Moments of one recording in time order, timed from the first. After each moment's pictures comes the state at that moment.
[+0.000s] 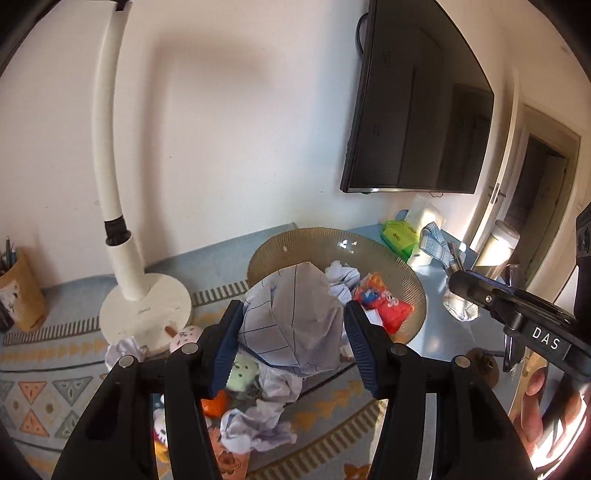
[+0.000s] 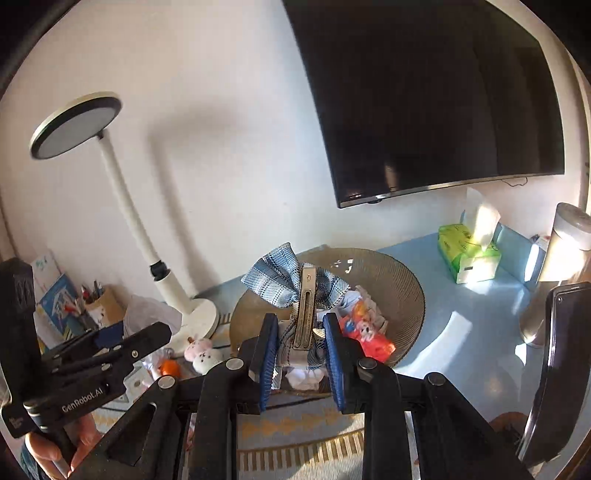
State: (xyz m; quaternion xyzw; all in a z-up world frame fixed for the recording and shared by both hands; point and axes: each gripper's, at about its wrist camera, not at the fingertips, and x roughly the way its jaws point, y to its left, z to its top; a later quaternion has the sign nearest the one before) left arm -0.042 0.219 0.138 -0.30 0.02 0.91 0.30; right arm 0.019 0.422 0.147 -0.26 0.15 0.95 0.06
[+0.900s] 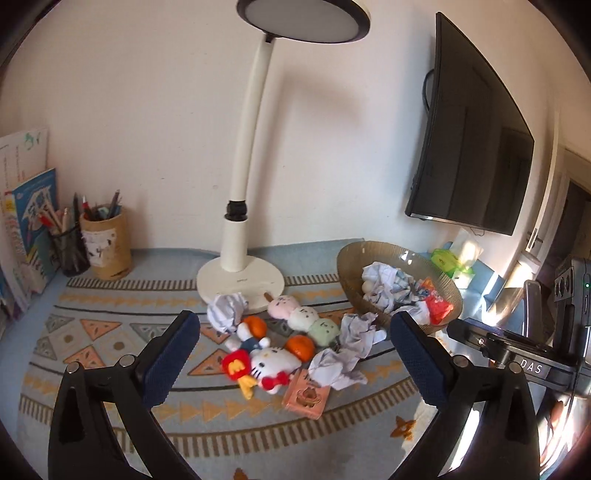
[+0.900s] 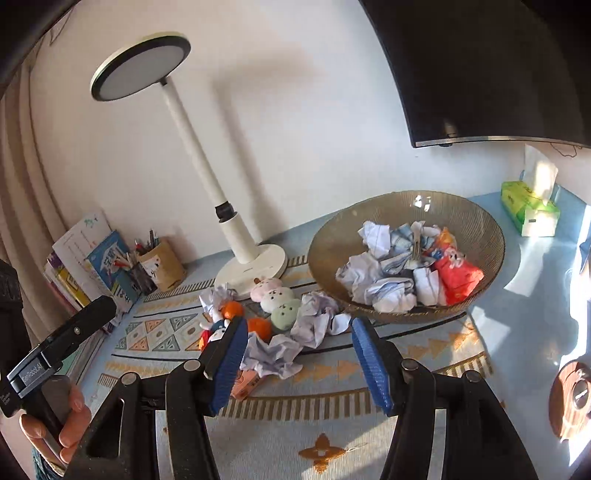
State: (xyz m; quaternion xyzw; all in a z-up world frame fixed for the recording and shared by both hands) left arm 0.044 0.086 0.122 -0.25 -0.04 0.95 0.17; right arm 0.068 0.325 0.090 -0.29 0.13 0.95 -0.06
